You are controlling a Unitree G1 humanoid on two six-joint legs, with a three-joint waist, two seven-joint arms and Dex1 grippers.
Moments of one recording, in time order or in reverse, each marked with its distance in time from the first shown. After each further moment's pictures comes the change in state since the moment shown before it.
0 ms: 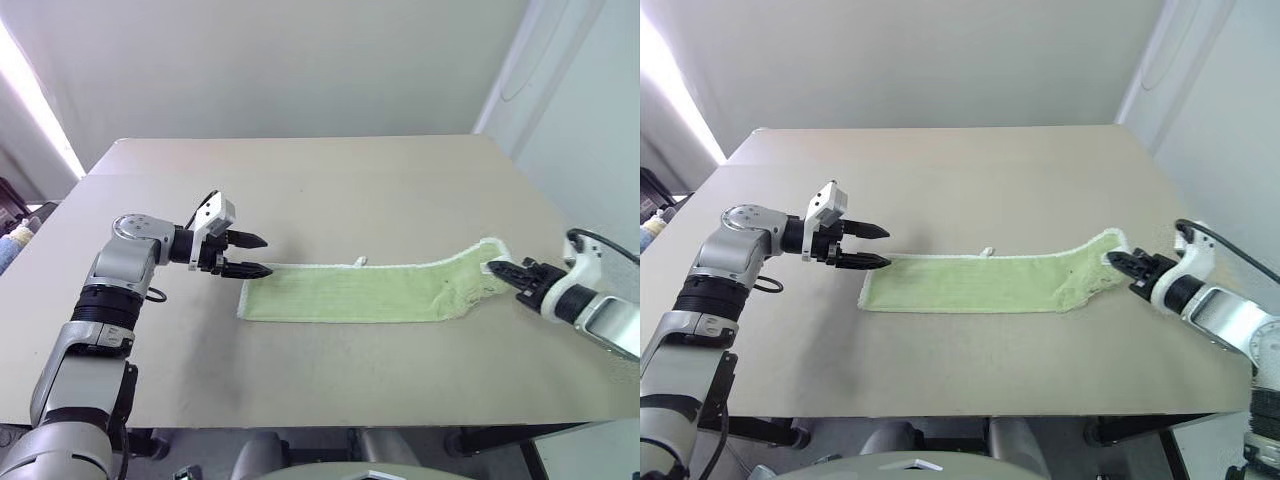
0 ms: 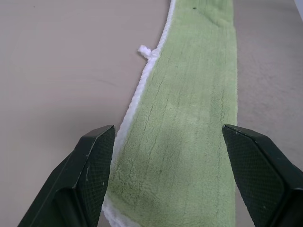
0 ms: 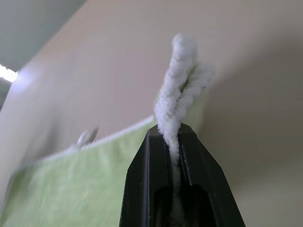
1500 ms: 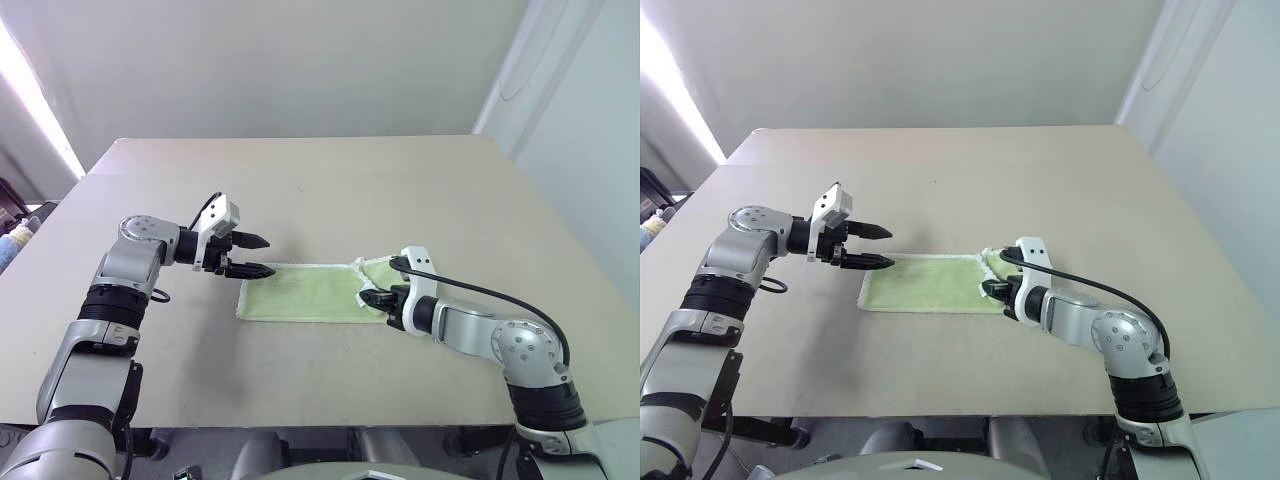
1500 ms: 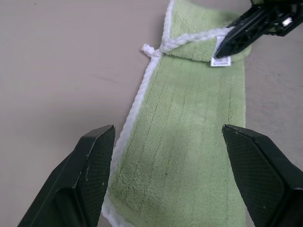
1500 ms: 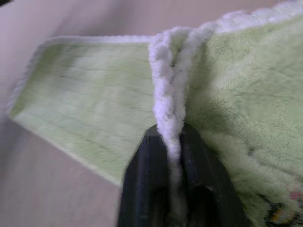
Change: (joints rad) left arm -0.009 -0.019 -0.009 0.027 0.020 -0.029 0.017; right arm -0.152 0.394 0.444 -0.275 -0.311 0.099 -0.121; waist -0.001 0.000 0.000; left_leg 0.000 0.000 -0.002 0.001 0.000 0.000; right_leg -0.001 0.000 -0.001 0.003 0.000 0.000
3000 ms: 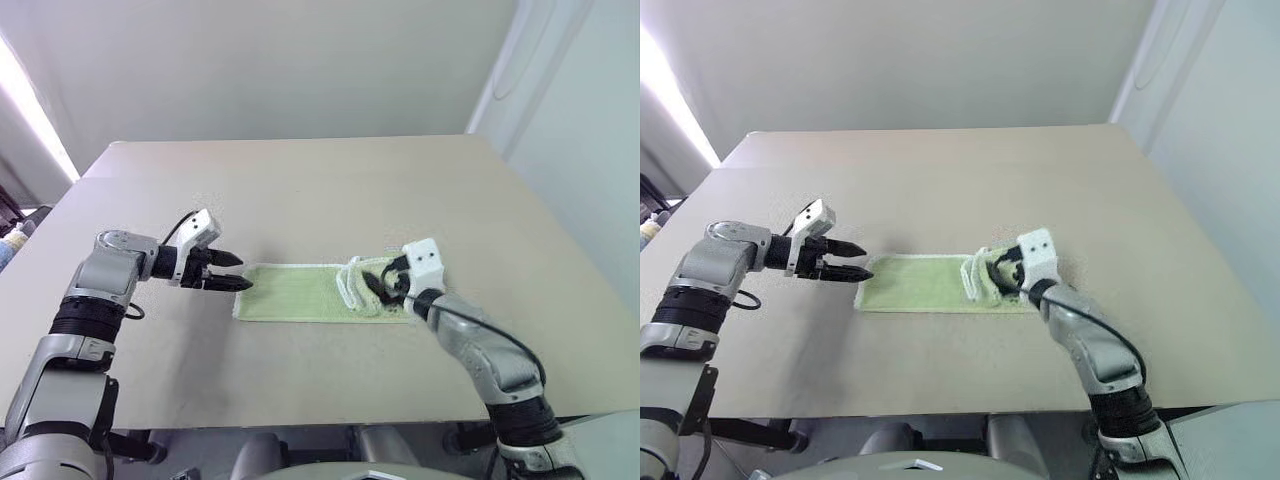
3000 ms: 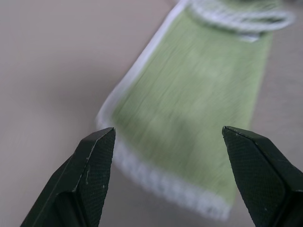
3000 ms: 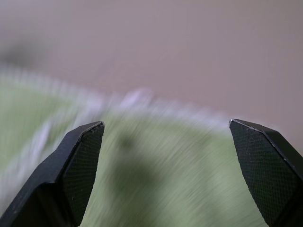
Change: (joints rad) left arm 0.082 0.106 -0.008 -0.082 0.021 0.306 0.076; right arm 0.031 0.080 0.040 0.053 -0.749 -0.437 0.317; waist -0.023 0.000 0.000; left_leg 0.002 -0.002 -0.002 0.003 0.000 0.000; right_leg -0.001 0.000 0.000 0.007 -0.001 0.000
